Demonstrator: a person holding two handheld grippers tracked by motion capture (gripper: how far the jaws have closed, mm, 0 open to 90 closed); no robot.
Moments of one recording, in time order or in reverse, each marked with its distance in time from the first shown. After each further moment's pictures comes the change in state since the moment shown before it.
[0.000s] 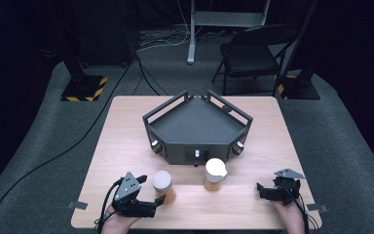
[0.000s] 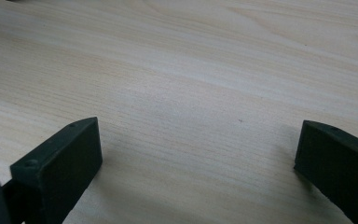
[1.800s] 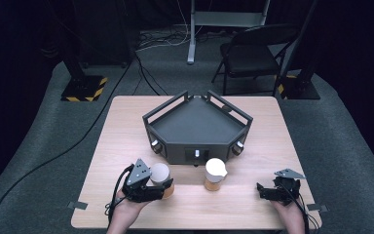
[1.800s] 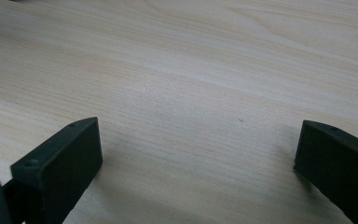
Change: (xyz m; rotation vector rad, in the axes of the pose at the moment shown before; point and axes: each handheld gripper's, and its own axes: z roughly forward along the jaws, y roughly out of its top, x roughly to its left) left arm 0.006 0.037 0.020 -0.006 0.005 0.050; right arm -0.001 0.000 0.000 -0.001 0.003 -0.002
